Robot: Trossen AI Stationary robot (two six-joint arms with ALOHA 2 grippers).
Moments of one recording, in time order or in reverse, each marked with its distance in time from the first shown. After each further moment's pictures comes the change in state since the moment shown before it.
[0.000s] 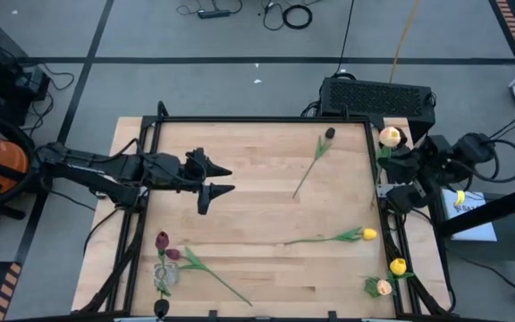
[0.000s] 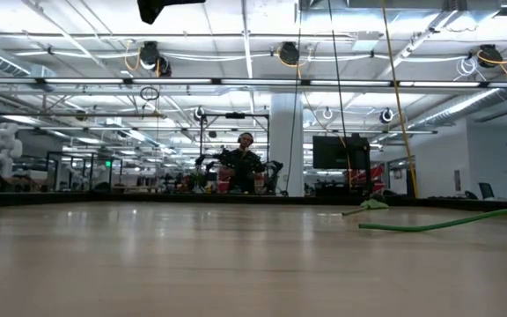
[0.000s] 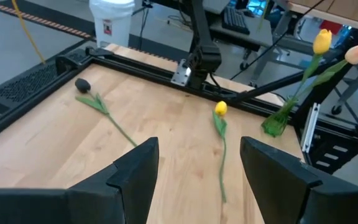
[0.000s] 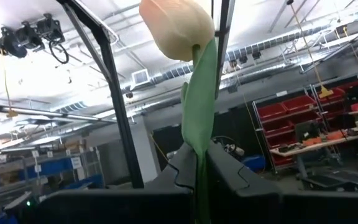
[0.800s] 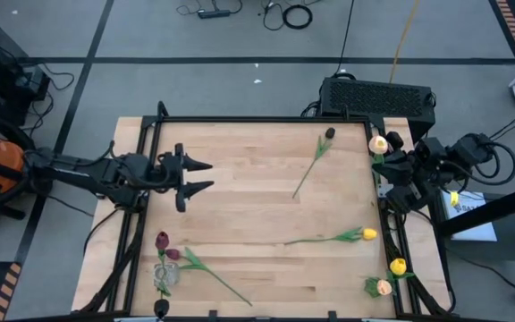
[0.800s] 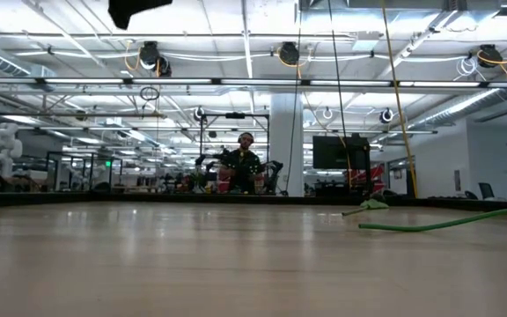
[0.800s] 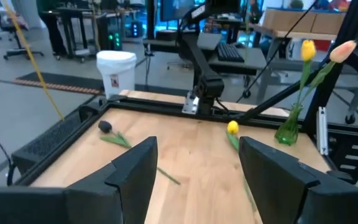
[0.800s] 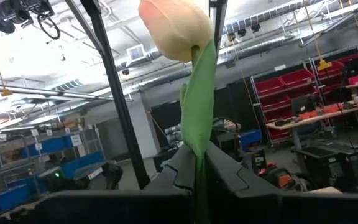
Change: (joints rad) left arm 0.001 -0.315 -0.300 0.189 -0.030 0.242; right arm 0.000 -0.044 0.000 -0.180 -0.002 0.079
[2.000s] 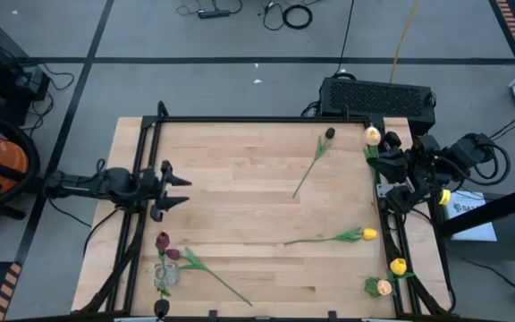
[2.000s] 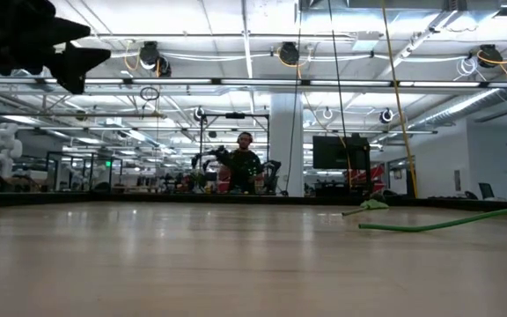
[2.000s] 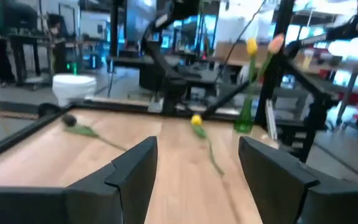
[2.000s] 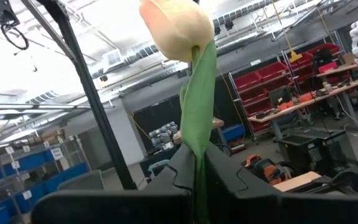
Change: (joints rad) left arm 0.019 -0.749 -0.572 -0.016 0.201 -0.003; right arm 0.000 0.017 0.000 0.000 0.111 0.077
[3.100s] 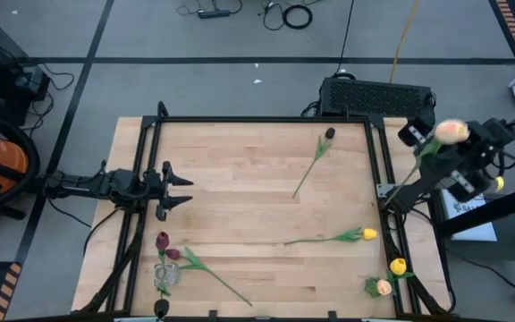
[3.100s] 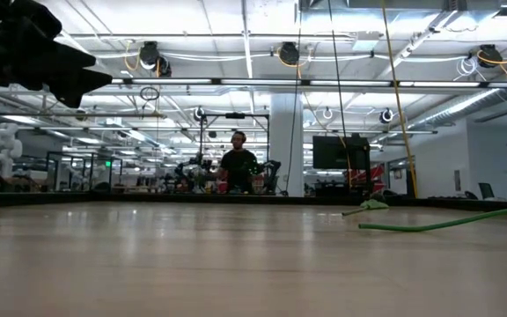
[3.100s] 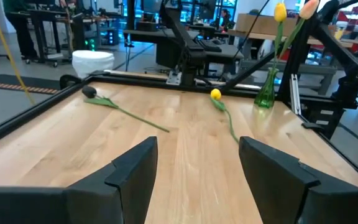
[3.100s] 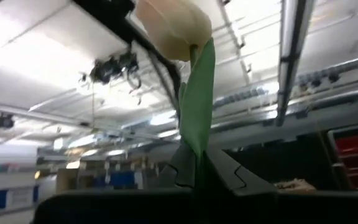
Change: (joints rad) left arm 0.000 0.001 -0.005 -0.105 -0.066 -0.003; right arm -0.001 0.048 0.174 0.149 -0.399 -0.147
